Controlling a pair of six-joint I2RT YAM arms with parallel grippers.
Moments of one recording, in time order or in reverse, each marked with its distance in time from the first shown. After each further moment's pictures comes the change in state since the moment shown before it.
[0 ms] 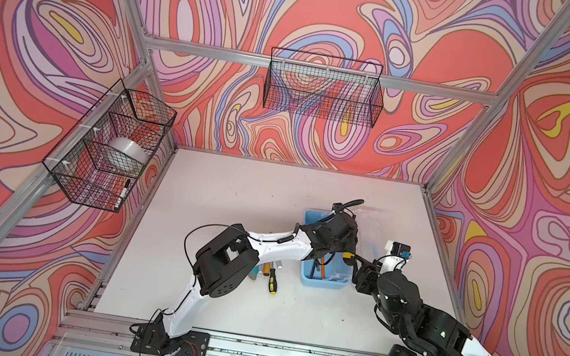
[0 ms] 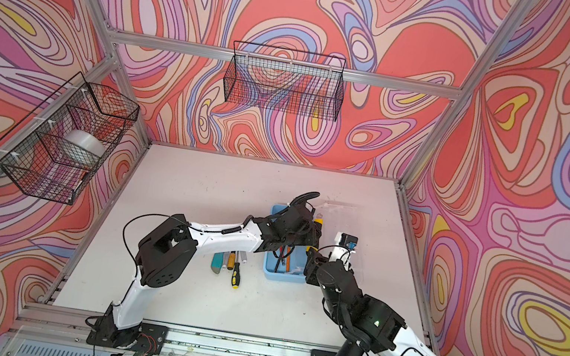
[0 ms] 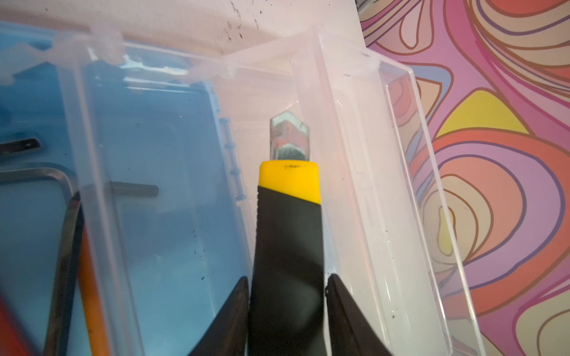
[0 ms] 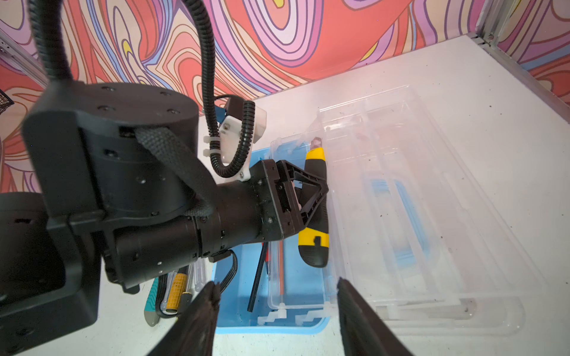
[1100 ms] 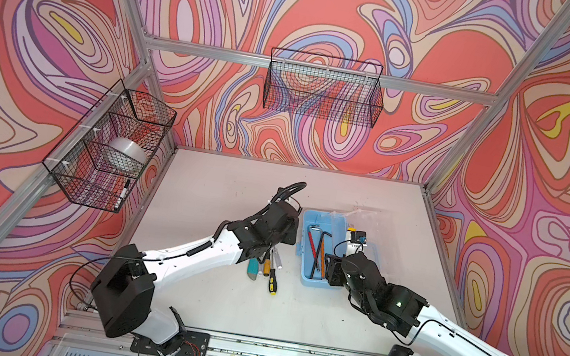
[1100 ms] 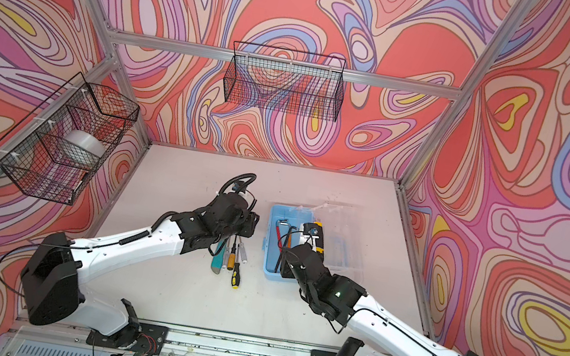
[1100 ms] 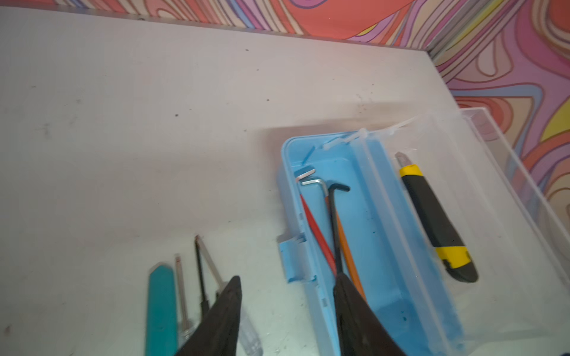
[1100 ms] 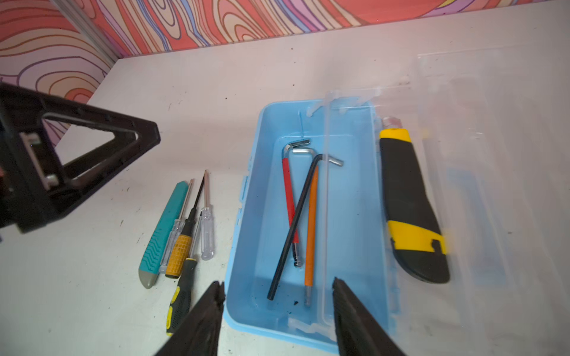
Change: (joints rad) left arm 0.163 -0.710 -0.557 -0.235 -0.261 0.363; right arm 0.001 0.360 0.036 0.199 -0.196 -0.098
